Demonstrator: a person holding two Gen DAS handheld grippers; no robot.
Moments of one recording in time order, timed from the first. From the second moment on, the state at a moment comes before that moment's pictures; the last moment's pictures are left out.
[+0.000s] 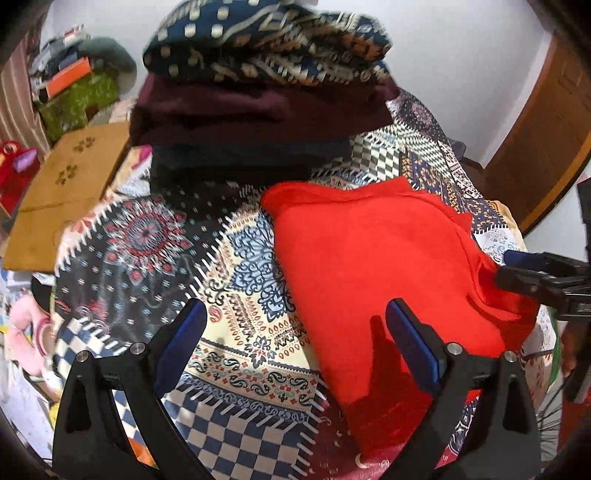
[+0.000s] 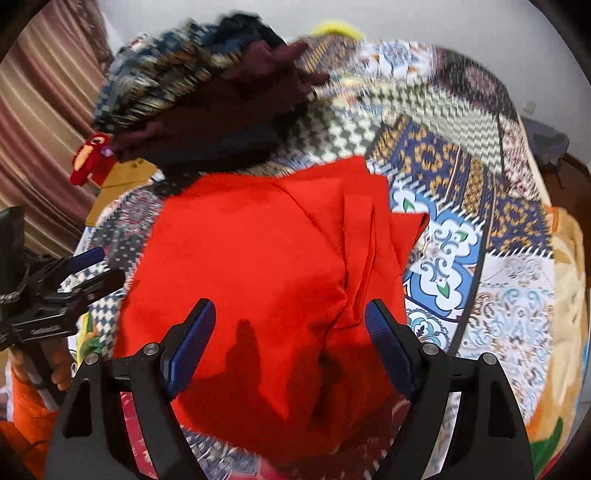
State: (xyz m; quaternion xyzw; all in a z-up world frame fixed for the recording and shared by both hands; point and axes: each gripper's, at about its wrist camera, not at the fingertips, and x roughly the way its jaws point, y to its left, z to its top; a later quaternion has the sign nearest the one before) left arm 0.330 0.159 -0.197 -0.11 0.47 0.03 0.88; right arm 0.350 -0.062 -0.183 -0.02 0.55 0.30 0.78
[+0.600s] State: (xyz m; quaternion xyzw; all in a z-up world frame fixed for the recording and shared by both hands) left arm 0.389 0.150 -0.264 -0.25 0.53 -0.09 0.80; right arm 0.415 -0.099 -0.247 0.09 0.65 0.32 0.69
